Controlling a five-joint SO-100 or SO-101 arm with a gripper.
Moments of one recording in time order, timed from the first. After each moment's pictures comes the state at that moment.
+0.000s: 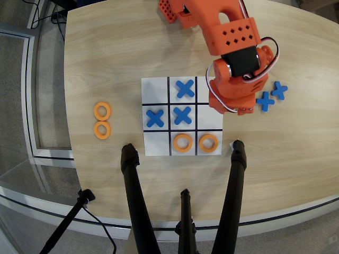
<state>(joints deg) -20.4 106.7 117.2 49.9 -64.8</state>
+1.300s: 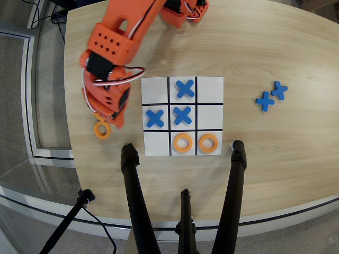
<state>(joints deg) 34.5 96.6 110.3 39.4 -87.6</state>
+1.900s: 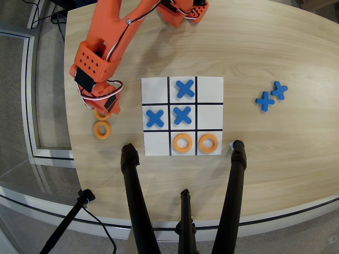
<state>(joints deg) 39.6 81.7 102.8 43.6 -97.1</state>
